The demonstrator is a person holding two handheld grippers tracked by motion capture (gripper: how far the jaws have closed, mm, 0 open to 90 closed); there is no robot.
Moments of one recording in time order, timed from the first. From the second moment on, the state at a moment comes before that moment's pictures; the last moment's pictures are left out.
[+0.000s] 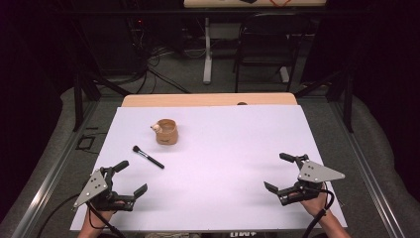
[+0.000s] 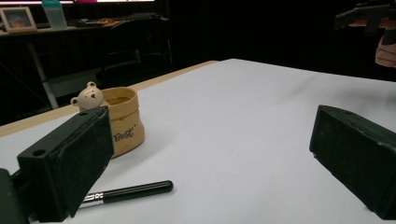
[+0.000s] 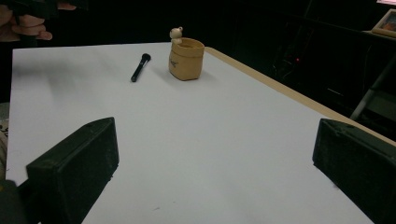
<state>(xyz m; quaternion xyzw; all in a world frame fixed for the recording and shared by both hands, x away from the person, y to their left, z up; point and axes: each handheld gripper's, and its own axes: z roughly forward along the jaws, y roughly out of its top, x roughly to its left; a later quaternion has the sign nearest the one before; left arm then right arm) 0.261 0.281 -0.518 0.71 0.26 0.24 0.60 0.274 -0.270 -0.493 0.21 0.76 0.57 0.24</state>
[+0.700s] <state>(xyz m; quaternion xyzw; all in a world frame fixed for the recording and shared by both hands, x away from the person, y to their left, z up) 0.262 0.282 -0.519 0.72 0.27 0.23 0.60 0.275 -0.269 -0.494 0.21 0.76 0.56 0.24</state>
